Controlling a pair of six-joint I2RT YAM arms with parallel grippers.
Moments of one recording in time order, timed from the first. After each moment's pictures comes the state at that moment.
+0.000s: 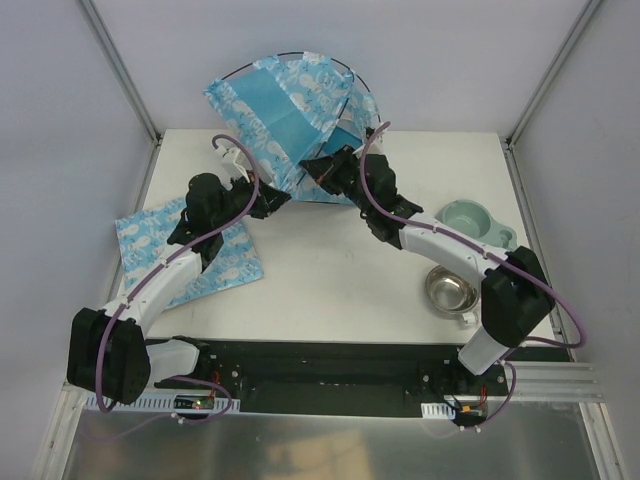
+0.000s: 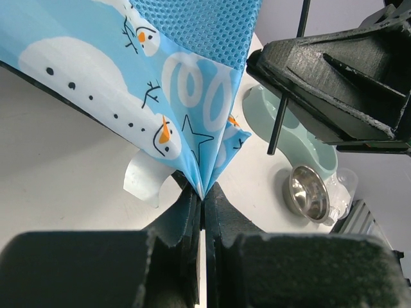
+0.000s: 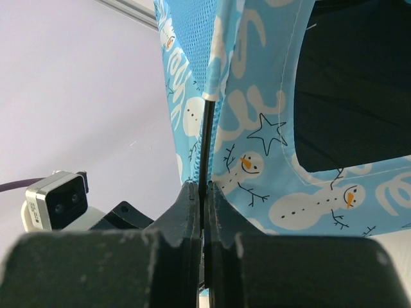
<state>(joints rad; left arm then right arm) -0.29 1.20 0.80 0.22 0.52 -0.56 0.72 1.64 1.24 0.31 0.08 1.05</state>
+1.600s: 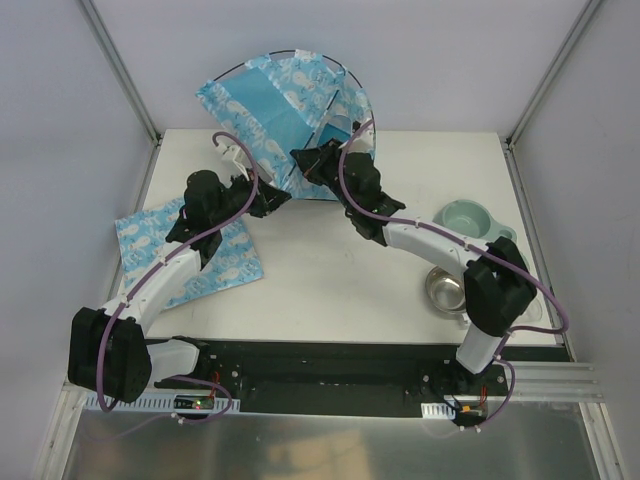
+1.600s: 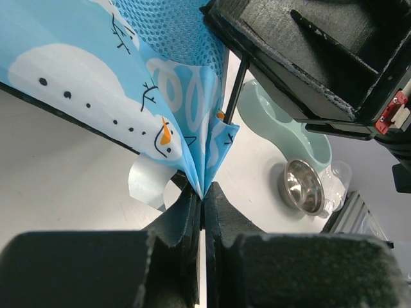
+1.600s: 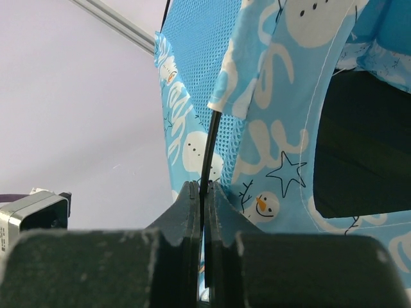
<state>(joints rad) -0.28 1.21 0.82 0.20 0.56 -0.55 0.77 1.74 1.33 0.42 0.21 0.90</state>
